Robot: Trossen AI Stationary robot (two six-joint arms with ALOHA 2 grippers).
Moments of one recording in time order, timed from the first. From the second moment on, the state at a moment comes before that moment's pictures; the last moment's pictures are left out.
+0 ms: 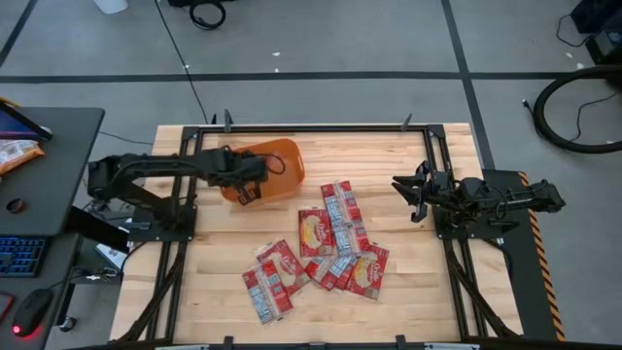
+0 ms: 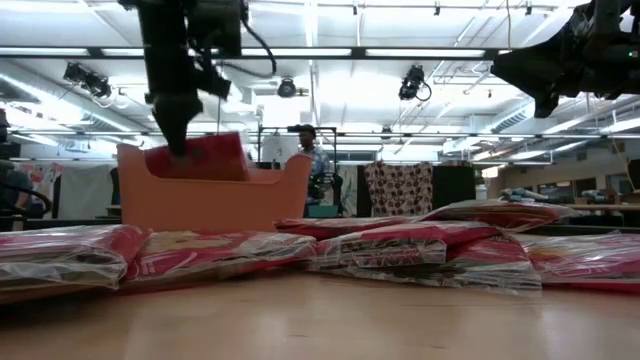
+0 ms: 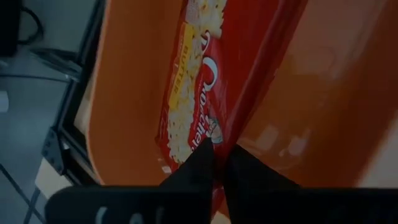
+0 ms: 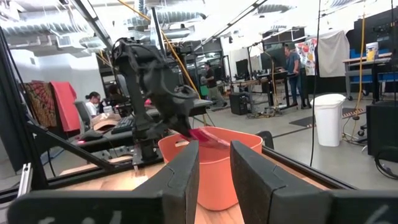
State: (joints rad) left arm 0.22 1.40 1.04 -1.07 -0.47 -0.28; right arm 0.08 0.07 0.01 0.30 0.37 0.08
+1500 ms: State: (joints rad) left arm -0.15 1.67 1.11 -0.45 -0.26 0.52; right arm 0.08 0.07 0.01 0.31 0.37 0.08
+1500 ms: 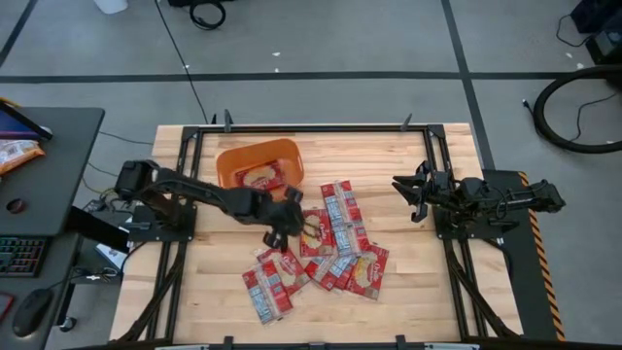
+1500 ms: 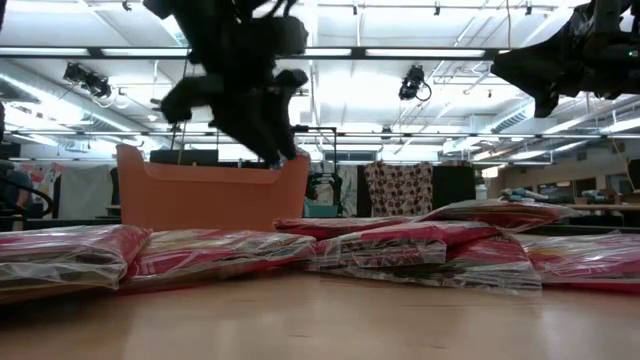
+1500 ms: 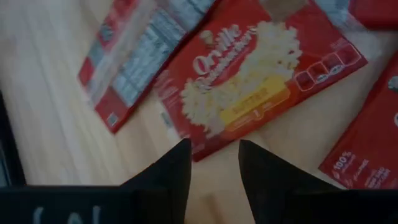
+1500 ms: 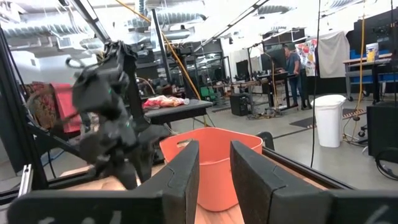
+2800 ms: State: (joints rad) left arm -0.24 1.90 1.11 -0.31 -0.41 0.61; right arm 0.08 0.07 0.01 0.31 0.37 0.08
